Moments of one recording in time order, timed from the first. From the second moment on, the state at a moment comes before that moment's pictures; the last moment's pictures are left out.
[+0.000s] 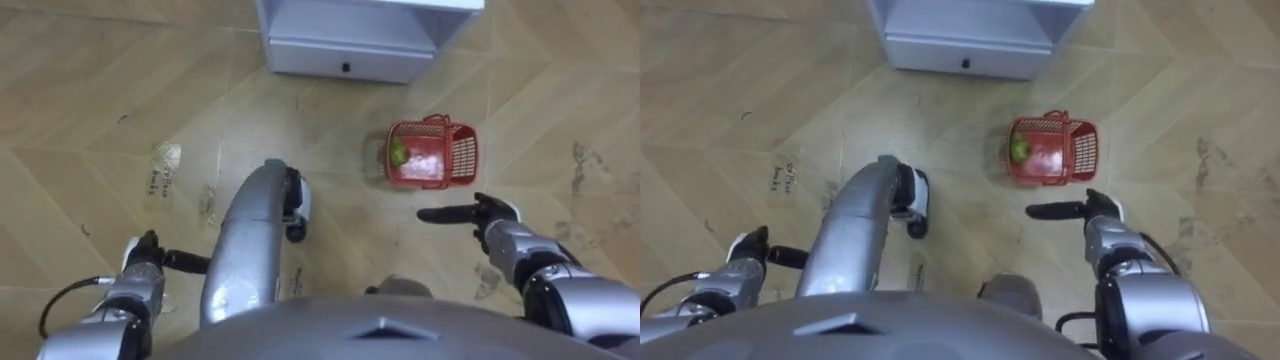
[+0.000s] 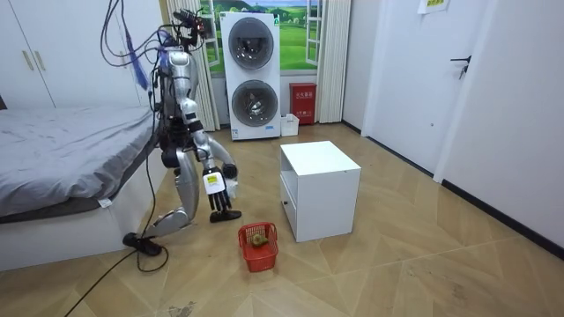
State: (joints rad) left arm -0.07 0.26 0.05 1.31 0.11 0.06 0.13; right arm -0.21 -0.25 -0.02 1.27 0.19 0.10 -0.12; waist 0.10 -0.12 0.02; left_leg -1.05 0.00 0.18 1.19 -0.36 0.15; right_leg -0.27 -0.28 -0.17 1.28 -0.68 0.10
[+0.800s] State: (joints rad) left arm 0.02 0.27 -0.08 1.36 -0.01 -0.07 0.28; right arm -0.20 -0.27 -0.07 0.99 0.22 0.01 -0.29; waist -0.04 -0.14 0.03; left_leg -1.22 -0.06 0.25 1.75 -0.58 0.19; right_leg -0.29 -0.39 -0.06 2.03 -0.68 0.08
